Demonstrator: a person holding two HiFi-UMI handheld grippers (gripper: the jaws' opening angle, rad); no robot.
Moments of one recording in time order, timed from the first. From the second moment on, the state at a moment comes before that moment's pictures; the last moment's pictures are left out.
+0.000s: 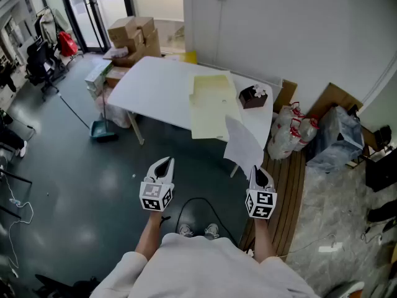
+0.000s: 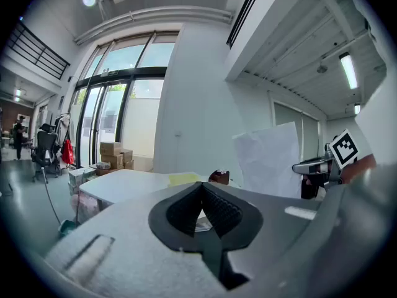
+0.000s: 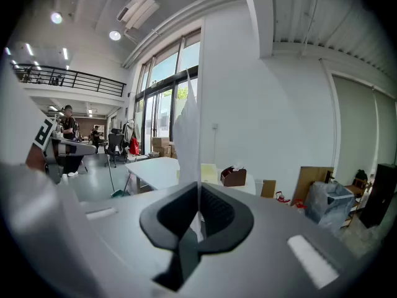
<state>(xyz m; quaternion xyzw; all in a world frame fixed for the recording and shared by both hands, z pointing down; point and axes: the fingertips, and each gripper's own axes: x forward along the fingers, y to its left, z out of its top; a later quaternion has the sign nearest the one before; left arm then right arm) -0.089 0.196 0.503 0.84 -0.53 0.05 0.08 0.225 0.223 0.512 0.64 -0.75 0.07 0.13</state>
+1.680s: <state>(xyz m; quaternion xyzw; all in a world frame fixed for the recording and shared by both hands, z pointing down) -0.018 0.163 0.504 0.83 -0.55 0.05 0.08 0.270 0.172 0.521 0.60 -0.79 0.08 0.11</state>
